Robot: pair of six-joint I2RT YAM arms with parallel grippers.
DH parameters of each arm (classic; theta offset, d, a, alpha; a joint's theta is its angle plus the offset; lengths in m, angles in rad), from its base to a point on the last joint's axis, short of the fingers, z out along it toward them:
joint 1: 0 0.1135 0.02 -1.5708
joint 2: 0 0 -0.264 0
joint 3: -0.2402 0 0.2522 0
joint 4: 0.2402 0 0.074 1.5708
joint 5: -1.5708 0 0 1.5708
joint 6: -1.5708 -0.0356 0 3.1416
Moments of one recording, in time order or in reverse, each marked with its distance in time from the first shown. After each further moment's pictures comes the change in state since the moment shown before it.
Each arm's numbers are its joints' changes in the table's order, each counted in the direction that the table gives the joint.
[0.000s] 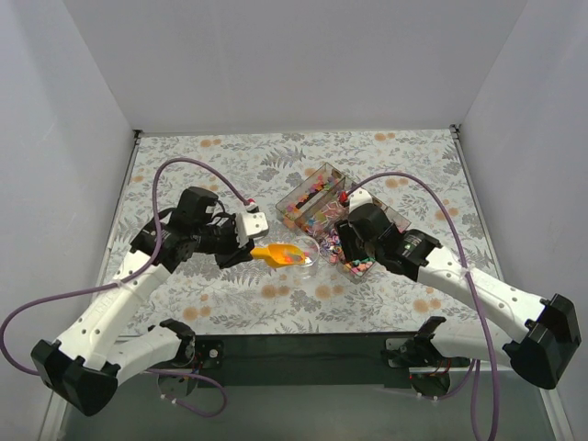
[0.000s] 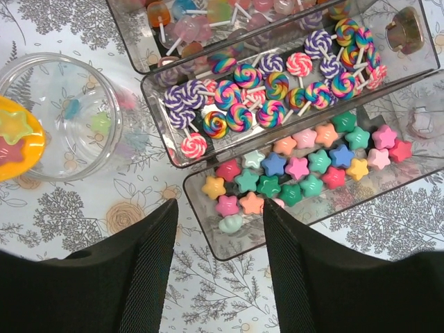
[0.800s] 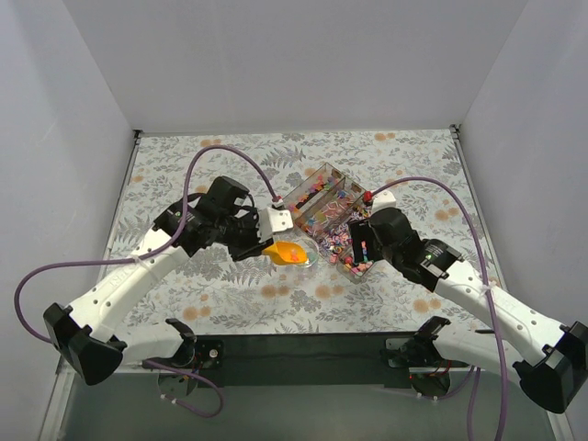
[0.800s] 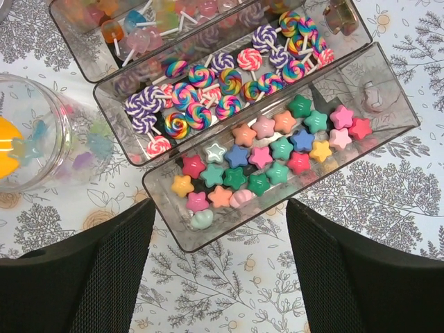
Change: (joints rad) left arm -0.164 0.181 -0.186 0.102 0.197 0.018; right arm -0.087 -0.154 0.090 0.002 -0.031 -0.023
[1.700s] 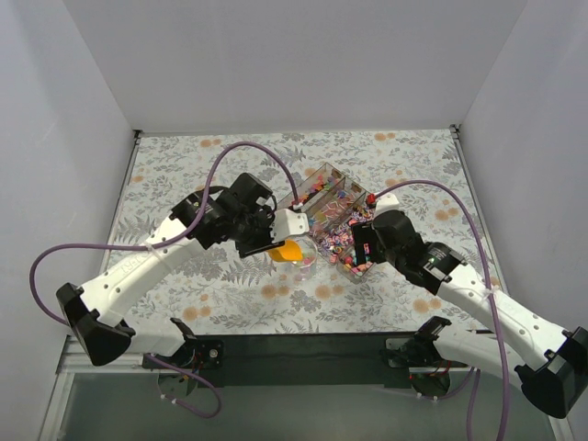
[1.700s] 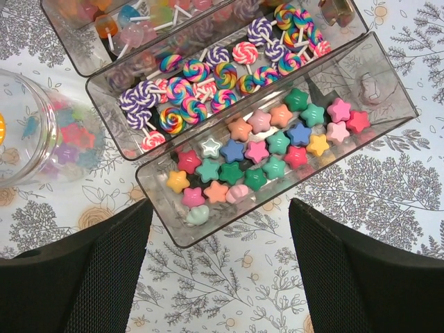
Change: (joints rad) left arm -0.143 0.127 -0.180 0.141 0.216 0.009; right arm -0.016 -0.034 0.031 -0.002 0.008 0.000
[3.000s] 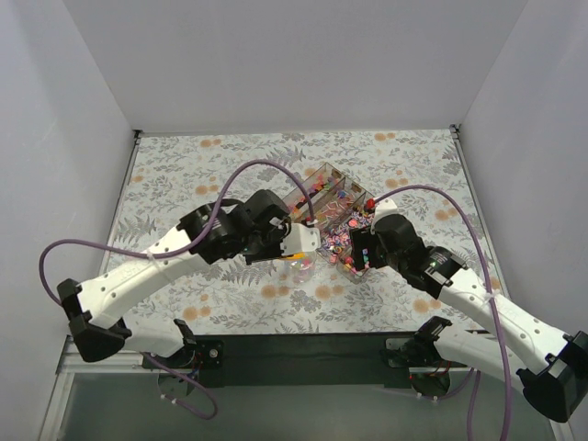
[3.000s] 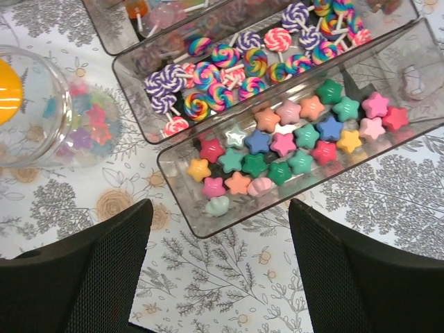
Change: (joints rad) left arm -0.194 0.028 -0.063 0.031 0.246 0.038; right arm -0.003 -0.035 0.046 -0.020 0.077 0.001
